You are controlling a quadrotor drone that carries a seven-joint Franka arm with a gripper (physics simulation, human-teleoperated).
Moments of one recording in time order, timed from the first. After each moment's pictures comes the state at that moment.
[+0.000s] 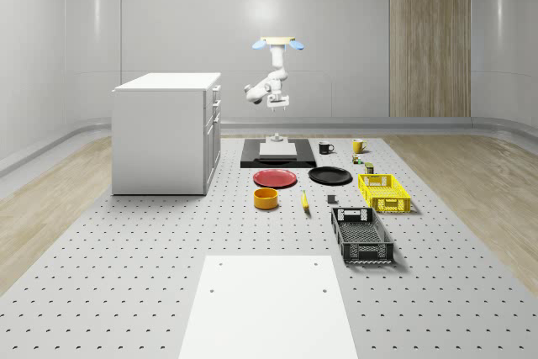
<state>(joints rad) -0.96 -1.02 1.22 -2.89 -1.98 1.17 1.52</state>
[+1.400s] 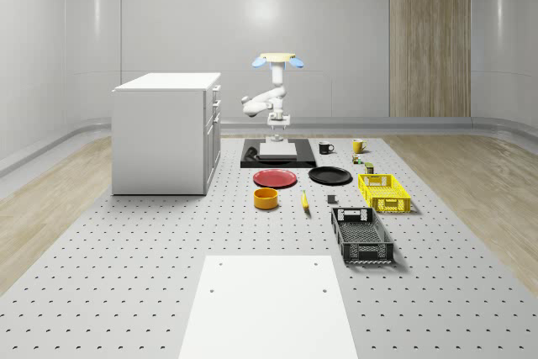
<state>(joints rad) -1.08 -1.18 1.30 -2.89 -1.93 1.26 1.61</state>
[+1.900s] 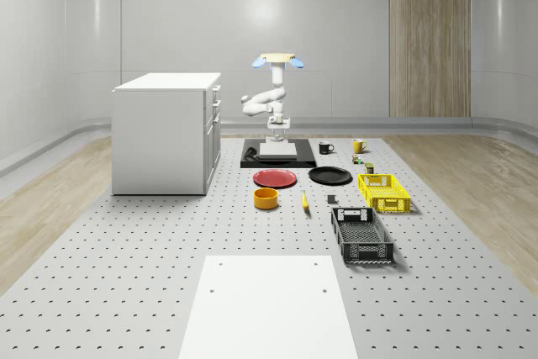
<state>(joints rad) -1.08 -1.25 1.18 -2.86 -2.02 1.37 1.60</state>
